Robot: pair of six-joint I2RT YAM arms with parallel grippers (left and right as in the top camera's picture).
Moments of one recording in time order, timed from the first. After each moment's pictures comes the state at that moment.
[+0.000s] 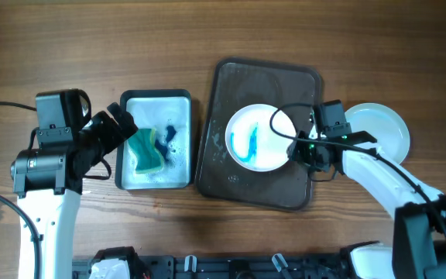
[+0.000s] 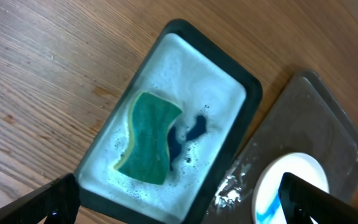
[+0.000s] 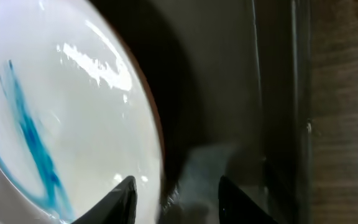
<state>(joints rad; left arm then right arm) 0.08 1.10 1.10 -1.00 0.09 -0.57 0.21 1.51 0.73 -0.49 -0.21 0.56</state>
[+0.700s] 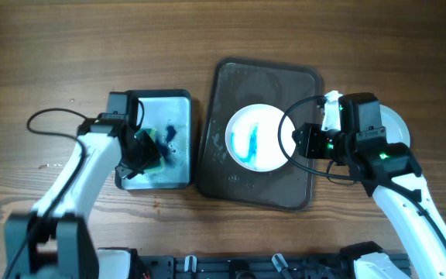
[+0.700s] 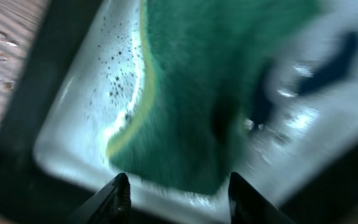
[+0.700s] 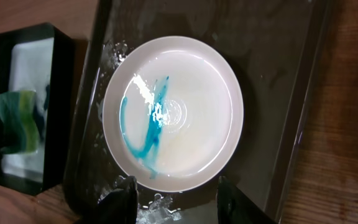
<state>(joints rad) -0.07 1.54 0.89 -0.86 0.06 -0.70 0.21 1.15 0.86 -0.70 -0.27 0.31</state>
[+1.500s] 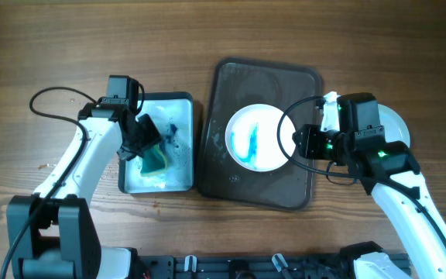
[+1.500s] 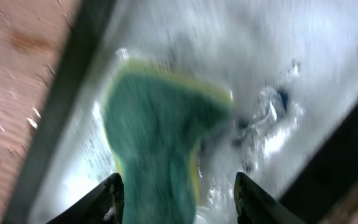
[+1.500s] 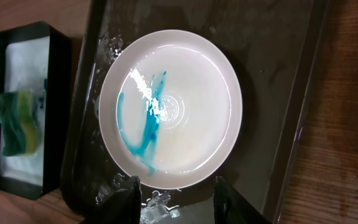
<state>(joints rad) -0.07 1.59 1.01 -0.80 0.02 -0.60 0.21 1.16 0.86 -0.70 -0.27 0.31</state>
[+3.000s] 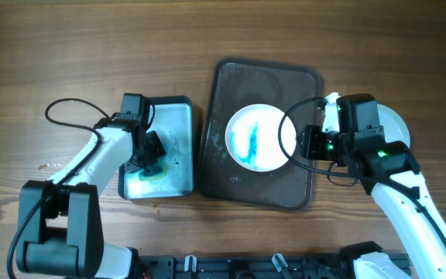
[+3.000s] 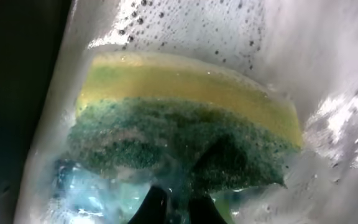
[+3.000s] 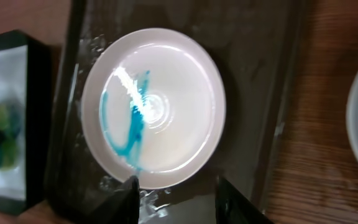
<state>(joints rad) -0.12 1.64 0.86 -0.72 -0.01 -0.58 0.21 1.16 0.86 -0.72 -0.20 0.32</state>
